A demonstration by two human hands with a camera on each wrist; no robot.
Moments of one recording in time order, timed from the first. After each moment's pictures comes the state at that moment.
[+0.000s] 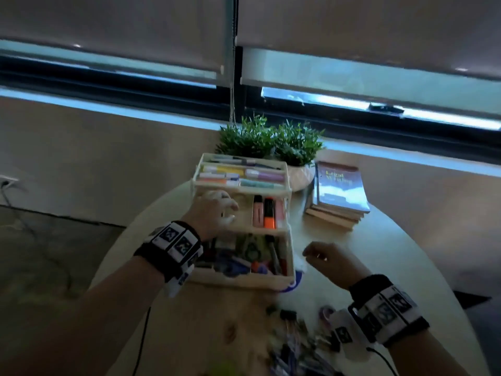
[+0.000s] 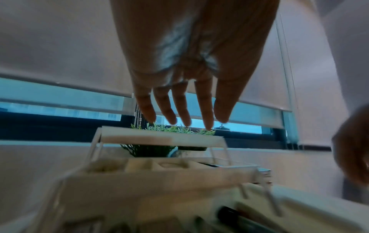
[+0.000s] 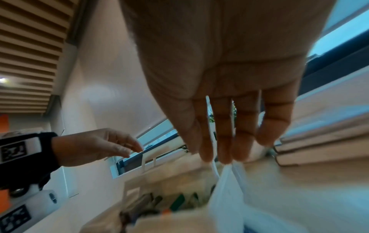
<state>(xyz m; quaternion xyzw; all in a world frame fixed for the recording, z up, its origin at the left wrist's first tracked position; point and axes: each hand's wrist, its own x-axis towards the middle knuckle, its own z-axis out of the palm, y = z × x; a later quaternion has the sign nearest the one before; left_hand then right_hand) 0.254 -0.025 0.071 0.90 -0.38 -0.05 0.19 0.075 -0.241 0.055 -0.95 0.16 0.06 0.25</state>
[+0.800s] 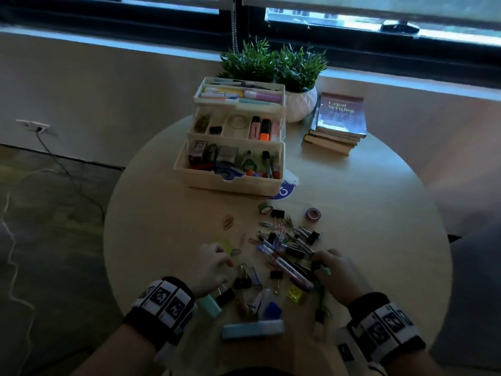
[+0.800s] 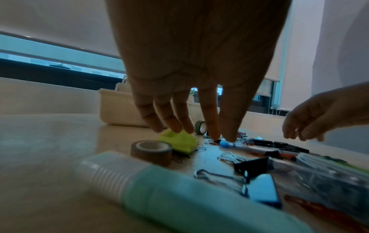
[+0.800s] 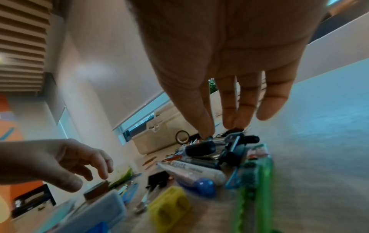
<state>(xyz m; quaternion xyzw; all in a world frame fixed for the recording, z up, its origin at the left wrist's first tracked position) 0.005 0.058 -0.050 0.91 -0.31 -0.24 0.15 -0.119 -0.189 -0.032 -0.94 0.20 0.13 0.24</state>
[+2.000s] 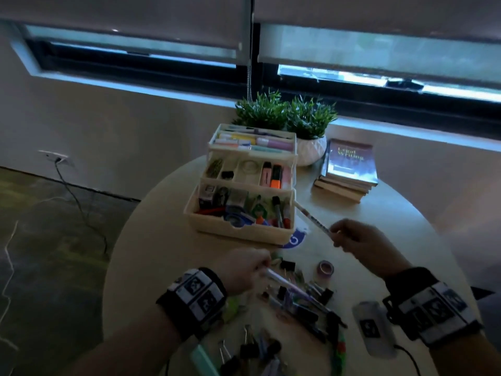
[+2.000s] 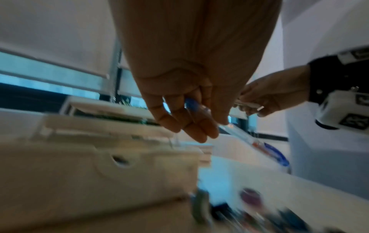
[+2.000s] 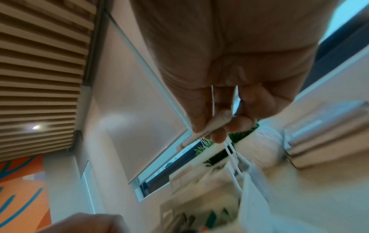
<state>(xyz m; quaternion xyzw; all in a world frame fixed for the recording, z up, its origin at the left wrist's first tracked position) 0.074 -0.010 0.024 0.86 -0.44 -0.19 0.16 -0.014 -0.246 0.062 -0.90 0.15 -0.03 0.41</state>
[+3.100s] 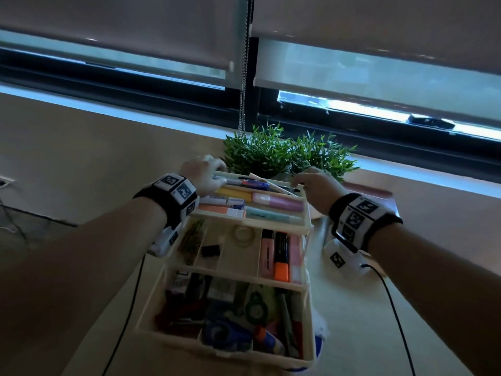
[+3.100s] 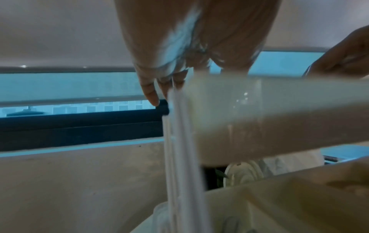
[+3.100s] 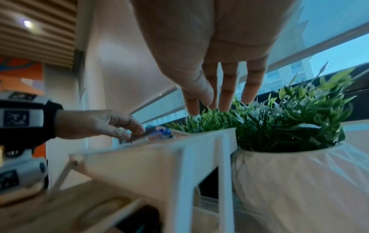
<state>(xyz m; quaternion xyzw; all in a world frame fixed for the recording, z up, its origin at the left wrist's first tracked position) 0.432 -0.080 0.067 0.94 -0.31 0.01 0.14 0.307 -0.313 0.077 -0.98 0.06 -0.06 0.15</state>
